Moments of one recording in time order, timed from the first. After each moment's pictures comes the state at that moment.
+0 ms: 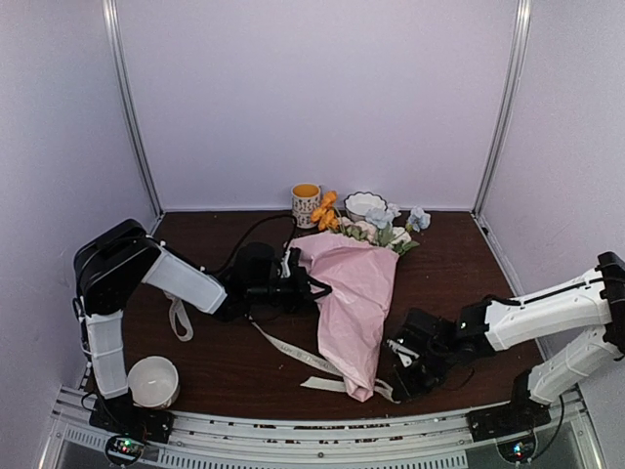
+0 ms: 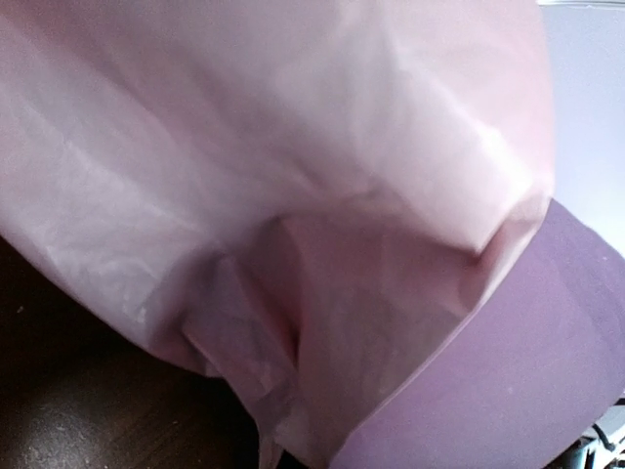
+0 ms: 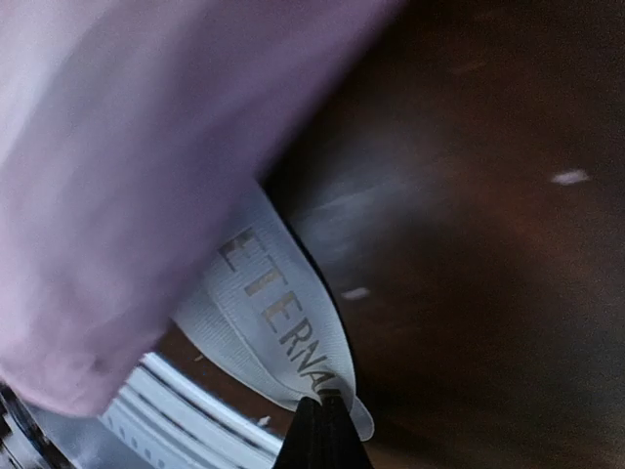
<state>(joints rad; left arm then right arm) -0.80 2.00 0.96 0.70 0.42 -1.17 1.16 1.40 0.63 -0.48 -0.20 0.76</state>
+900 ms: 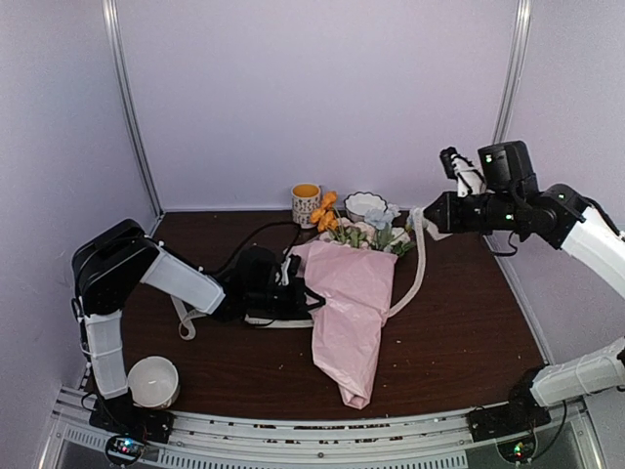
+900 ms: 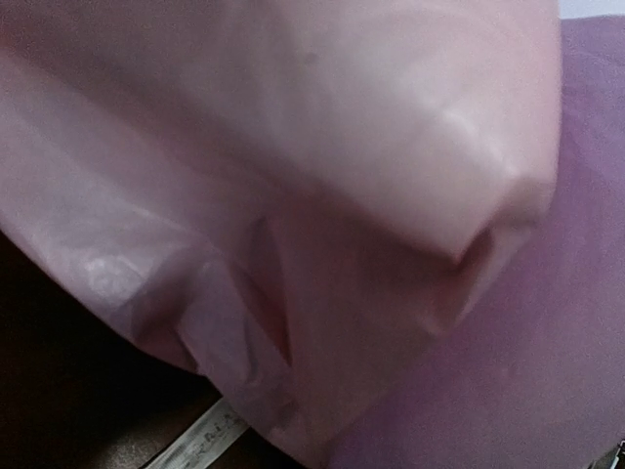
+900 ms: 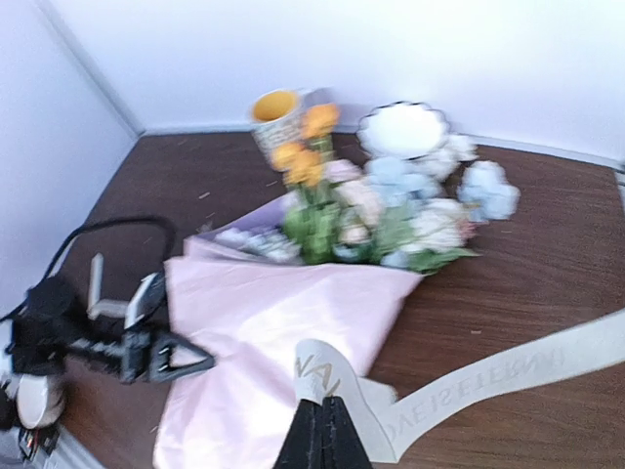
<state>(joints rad) -0.80 1.98 0.94 0.57 0.42 -0.99 0.54 1.15 1.29 -0.68 0.05 0.33</state>
